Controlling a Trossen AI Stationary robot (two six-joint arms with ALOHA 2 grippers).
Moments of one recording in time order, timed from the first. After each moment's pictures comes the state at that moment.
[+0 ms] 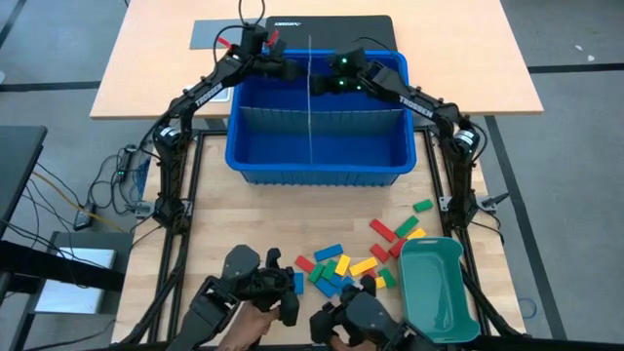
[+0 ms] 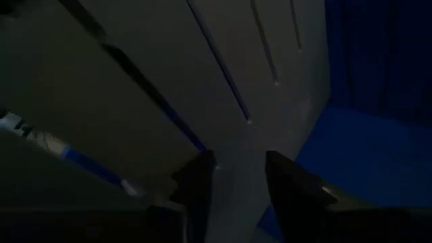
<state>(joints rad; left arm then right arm) 0.95 2.06 1.98 -0.32 0.73 -0.37 -0.70 1.98 1.93 -0.46 -0.09 0.55</state>
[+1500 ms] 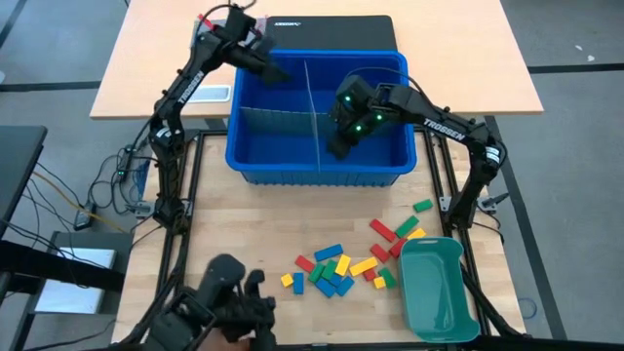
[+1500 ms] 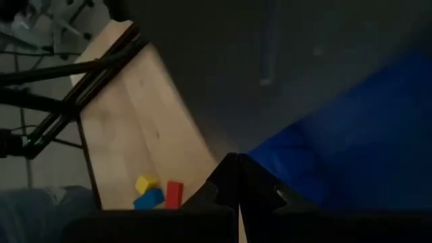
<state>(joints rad) 0.96 2.03 2.33 -1.09 0.79 0.03 -0.41 1.75 1.93 -1.09 -0.36 0.33</state>
